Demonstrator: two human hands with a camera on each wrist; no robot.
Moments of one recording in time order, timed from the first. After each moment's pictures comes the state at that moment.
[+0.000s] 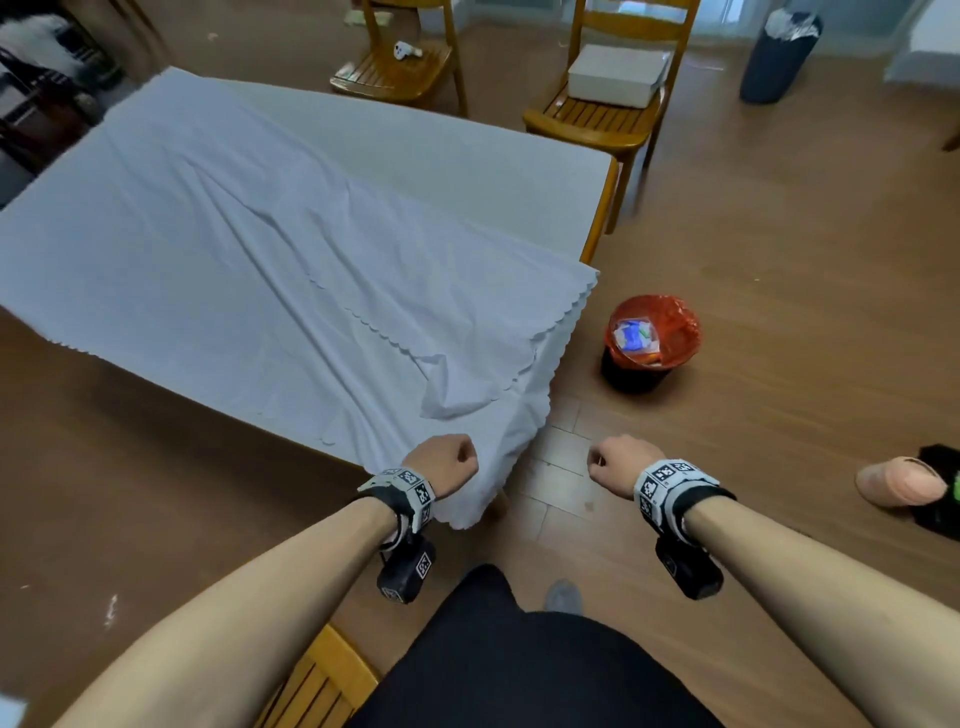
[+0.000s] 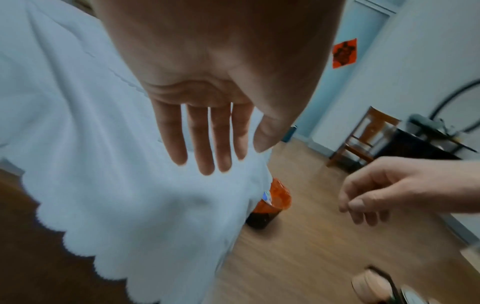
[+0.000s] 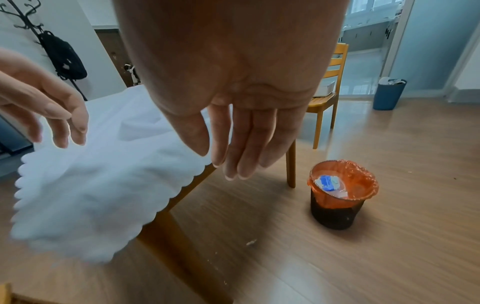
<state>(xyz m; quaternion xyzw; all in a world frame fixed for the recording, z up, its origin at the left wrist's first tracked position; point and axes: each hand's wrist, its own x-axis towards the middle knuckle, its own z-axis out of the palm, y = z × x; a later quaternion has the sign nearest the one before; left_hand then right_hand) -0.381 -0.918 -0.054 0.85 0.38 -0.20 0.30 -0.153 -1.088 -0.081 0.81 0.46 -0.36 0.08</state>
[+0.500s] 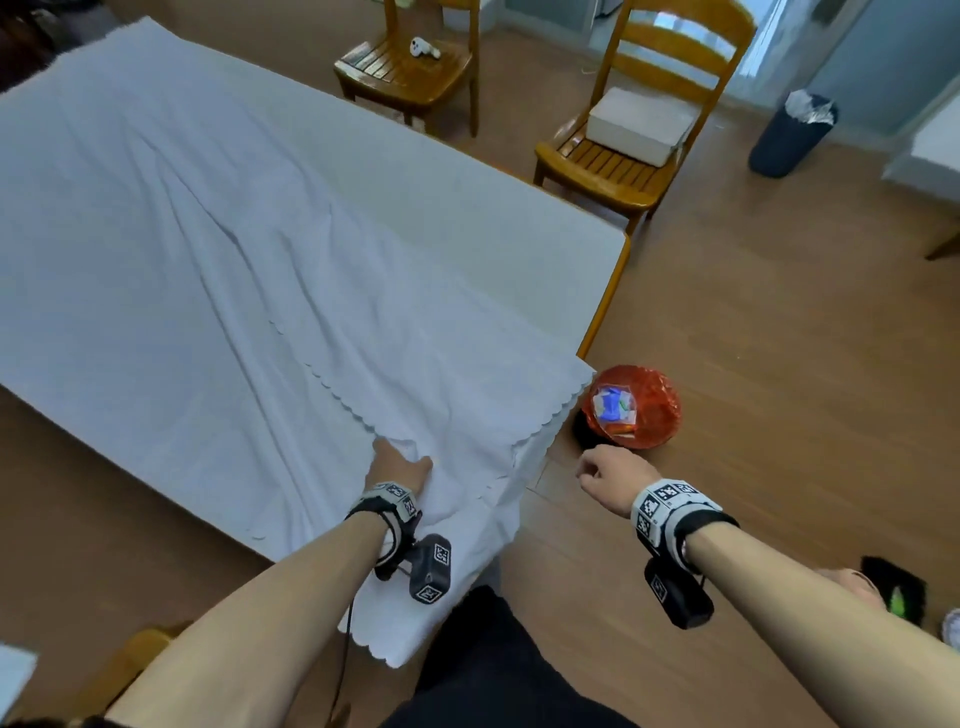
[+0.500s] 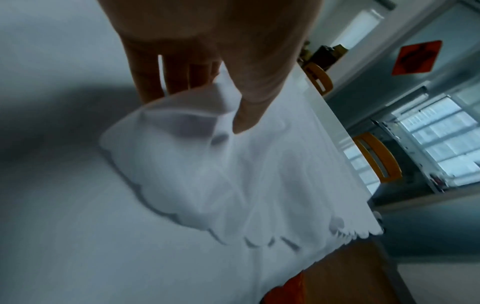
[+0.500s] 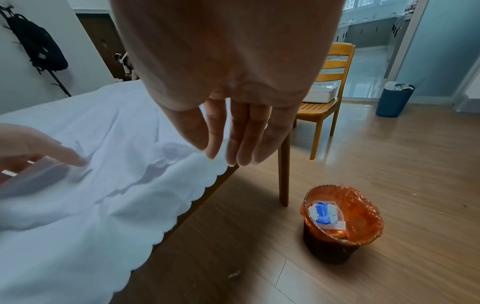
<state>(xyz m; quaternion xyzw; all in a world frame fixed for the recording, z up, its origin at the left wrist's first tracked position) -0.282 -0.796 -0.103 0.55 0.71 -0.07 0.44 -0.021 -0.960 -0.062 0.80 0.48 -0.35 0.05</state>
